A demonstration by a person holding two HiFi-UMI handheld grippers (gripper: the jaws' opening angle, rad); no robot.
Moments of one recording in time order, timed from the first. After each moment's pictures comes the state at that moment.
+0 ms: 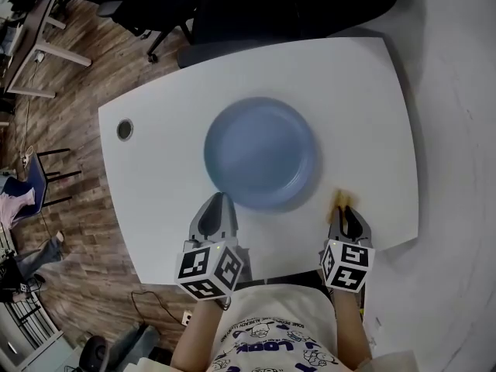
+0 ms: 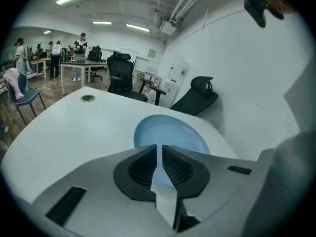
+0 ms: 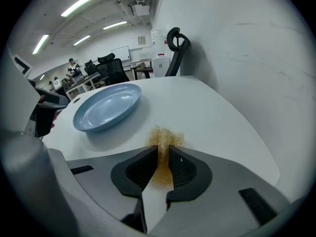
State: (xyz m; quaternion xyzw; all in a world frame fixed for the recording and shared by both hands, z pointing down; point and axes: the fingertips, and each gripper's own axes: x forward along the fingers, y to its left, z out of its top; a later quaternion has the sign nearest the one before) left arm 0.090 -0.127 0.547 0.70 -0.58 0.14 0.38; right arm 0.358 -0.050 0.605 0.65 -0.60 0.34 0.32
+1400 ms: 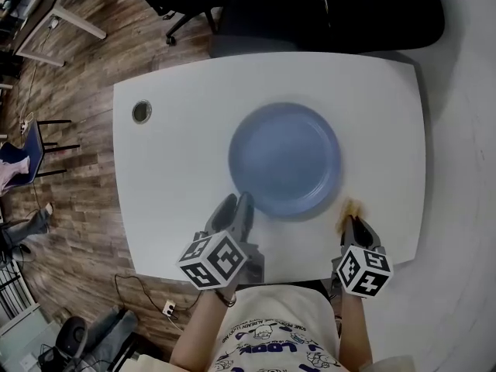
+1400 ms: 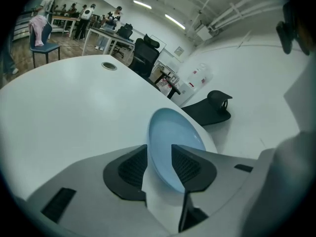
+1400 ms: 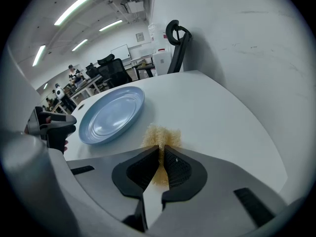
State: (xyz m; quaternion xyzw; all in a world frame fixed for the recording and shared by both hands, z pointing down) left arm 0.071 -0.123 0.579 0.62 -0.57 0.04 0.53; right arm 0.345 -0.068 0.595 0.62 -0.61 0.39 0.30
